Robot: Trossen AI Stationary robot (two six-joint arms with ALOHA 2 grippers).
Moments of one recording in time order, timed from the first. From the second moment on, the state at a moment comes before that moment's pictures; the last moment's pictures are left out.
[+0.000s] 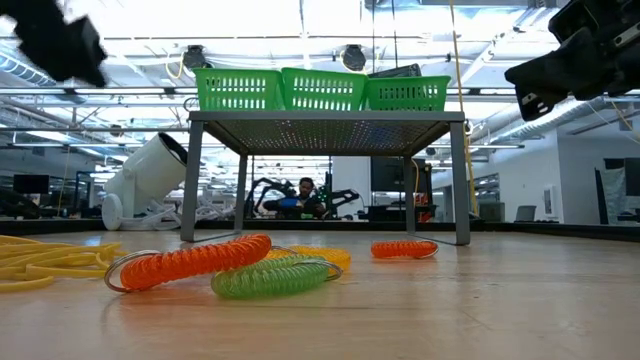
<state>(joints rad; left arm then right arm) -0.71 1.22 0.77 -0.42 -0.42 -0.81 0.11 0.24 0.14 0.03 0.00 0.11</state>
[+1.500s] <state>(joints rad) -0.71 1.61 0.77 -0.30 -0.15 -0.85 0.11 0.24 0.14 0.03 0.00 0.11</state>
